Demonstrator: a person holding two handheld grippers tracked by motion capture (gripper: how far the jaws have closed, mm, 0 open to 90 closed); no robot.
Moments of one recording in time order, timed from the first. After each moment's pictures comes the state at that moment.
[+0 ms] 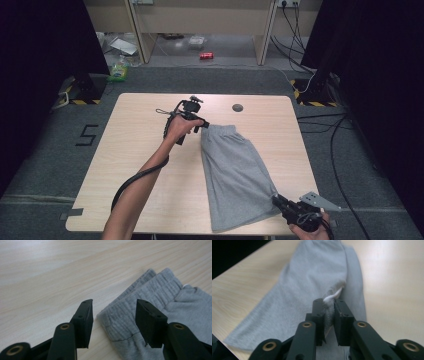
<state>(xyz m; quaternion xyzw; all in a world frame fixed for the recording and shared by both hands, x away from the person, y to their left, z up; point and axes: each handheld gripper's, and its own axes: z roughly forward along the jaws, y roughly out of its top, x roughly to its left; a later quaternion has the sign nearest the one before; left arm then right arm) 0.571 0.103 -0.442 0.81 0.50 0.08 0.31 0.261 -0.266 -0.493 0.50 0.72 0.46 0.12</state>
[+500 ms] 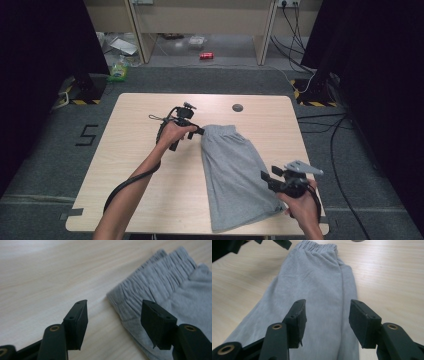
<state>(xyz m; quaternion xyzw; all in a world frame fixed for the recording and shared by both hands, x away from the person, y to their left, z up) 0.557 0.122 -0.463 0.81 0.49 0.05 0.32 0.352 -0.231 -0.454 0.48 0.74 0.44 0.17</state>
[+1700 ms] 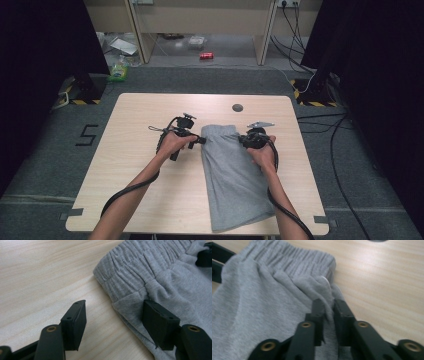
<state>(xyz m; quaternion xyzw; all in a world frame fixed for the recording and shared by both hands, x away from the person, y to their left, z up) 0.541 0.124 -0.488 0.81 0.49 0.03 0.34 0.509 -0.166 -0.494 0.47 0.78 0.39 0.16</state>
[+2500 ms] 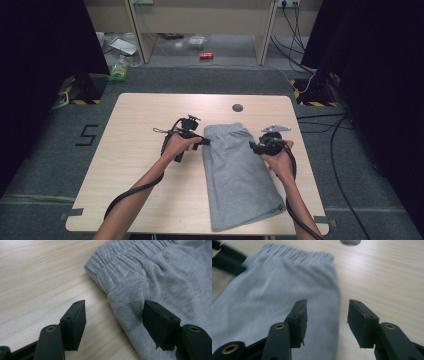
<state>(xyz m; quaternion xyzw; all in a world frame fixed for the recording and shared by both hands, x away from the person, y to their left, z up) 0.538 0.105 -0.495 0.80 0.49 0.04 0.34 0.454 -0.205 -0.465 0.47 0.78 0.36 0.20</state>
